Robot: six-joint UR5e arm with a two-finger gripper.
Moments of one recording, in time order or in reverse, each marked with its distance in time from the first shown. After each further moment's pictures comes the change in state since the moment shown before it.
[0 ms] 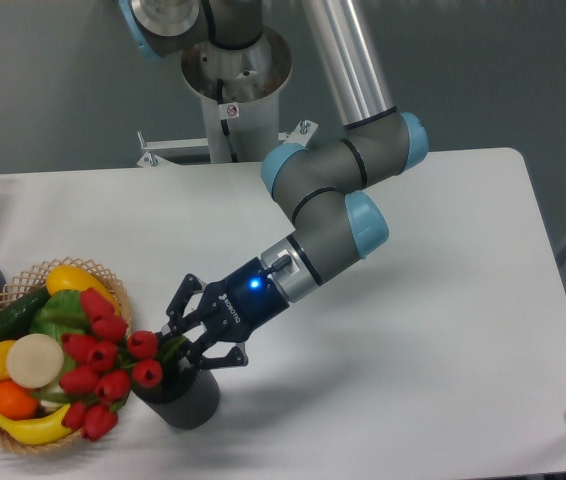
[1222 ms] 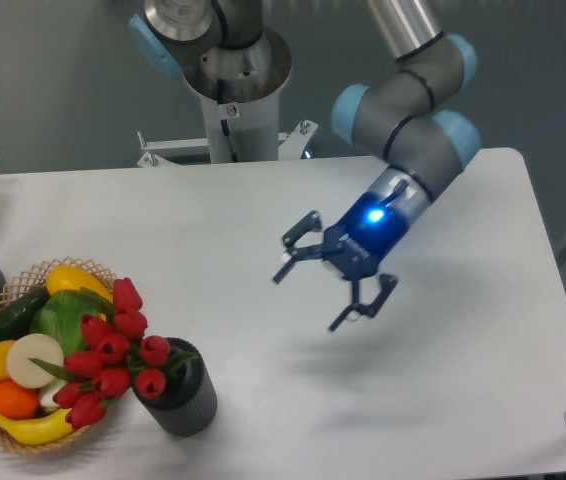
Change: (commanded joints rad) arm 0.396 0.169 -0.129 -0.006 -0.022 0.009
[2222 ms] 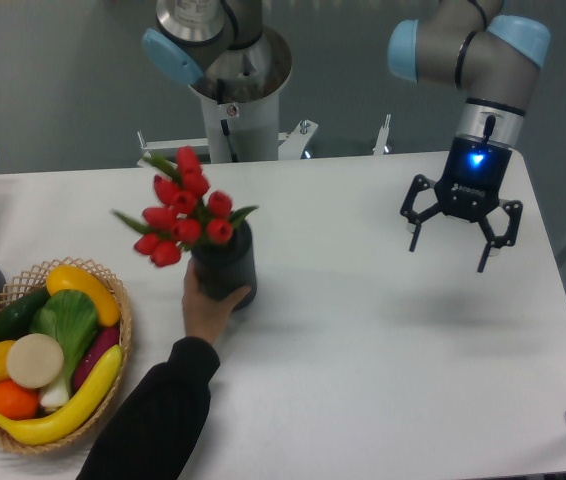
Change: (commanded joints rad) arm 0.101 0.092 0.031 -0.003 0.906 0.009
